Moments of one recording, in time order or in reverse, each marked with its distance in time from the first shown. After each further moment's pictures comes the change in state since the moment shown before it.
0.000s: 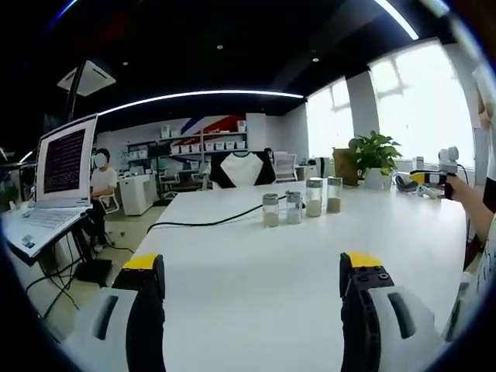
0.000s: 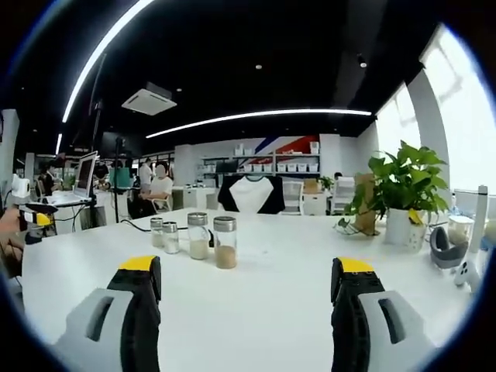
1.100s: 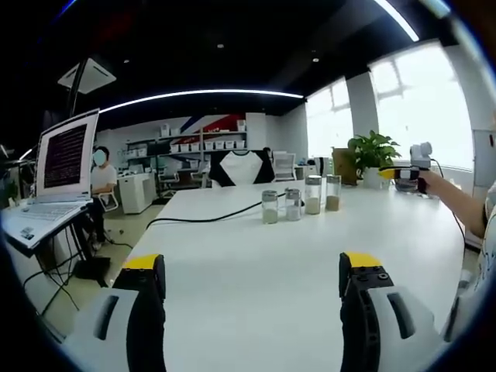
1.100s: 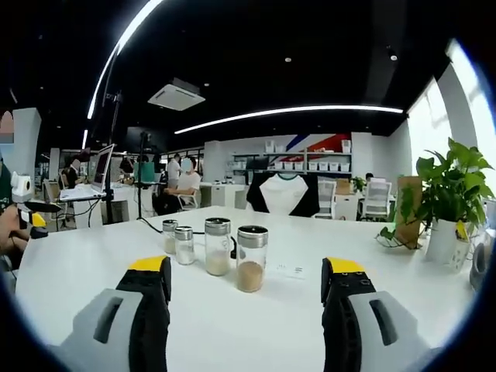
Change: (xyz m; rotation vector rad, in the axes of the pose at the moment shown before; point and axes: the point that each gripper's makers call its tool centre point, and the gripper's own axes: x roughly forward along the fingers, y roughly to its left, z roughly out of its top) left arm -0.005 0.002 -0.009 -0.012 -0.005 -0.001; right arm 0.103 0.028 0.004 -0.045 0.013 0.157
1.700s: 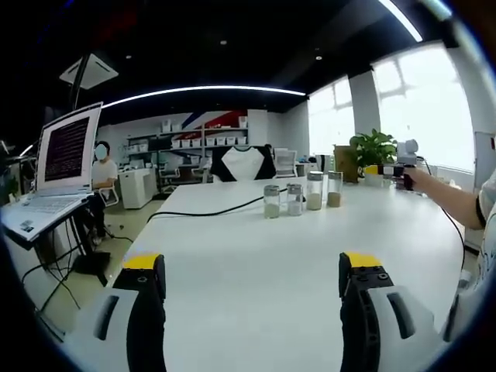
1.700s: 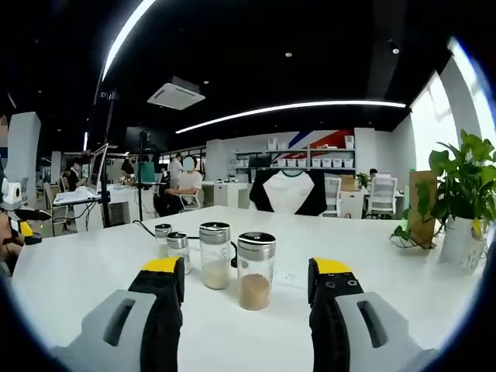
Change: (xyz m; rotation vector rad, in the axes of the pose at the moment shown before) left arm -0.001 0.003 -0.010 -0.014 0.026 0.000; right arm 0.057 0.005 -0.001 0.036 0.014 0.025
